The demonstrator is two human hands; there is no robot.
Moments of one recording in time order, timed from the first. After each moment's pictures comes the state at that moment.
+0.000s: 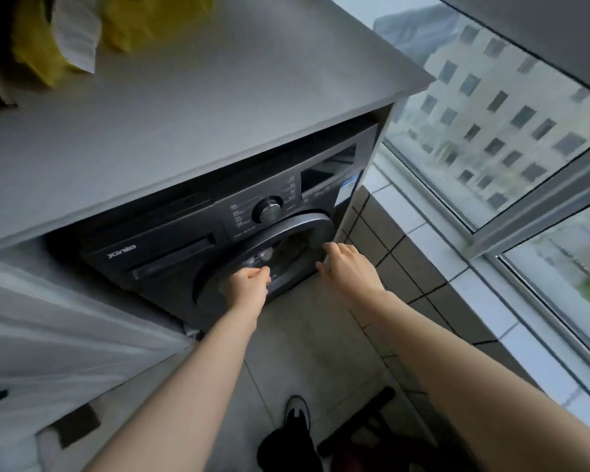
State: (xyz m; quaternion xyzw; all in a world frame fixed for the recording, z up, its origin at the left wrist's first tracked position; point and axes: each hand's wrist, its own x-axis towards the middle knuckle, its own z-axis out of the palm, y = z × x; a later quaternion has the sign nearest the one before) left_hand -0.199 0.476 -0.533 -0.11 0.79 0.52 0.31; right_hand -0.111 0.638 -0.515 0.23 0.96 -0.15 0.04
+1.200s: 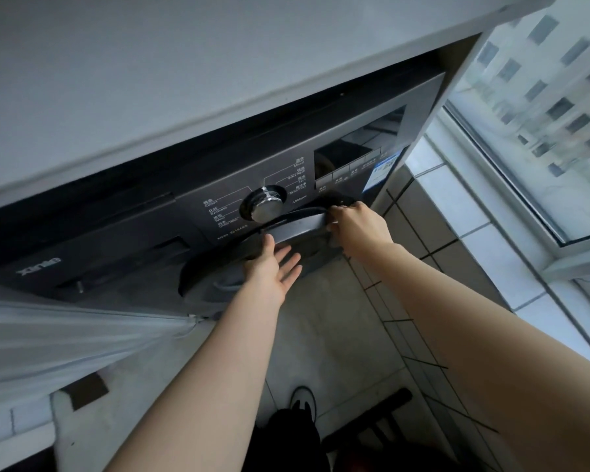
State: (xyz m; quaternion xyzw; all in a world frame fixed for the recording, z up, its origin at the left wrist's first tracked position) left_hand -0.257 0.569 -0.599 -0.36 0.50 0.70 0.36; right_hand -0.225 0.732 -0.607 0.18 0.97 -0.13 0.08
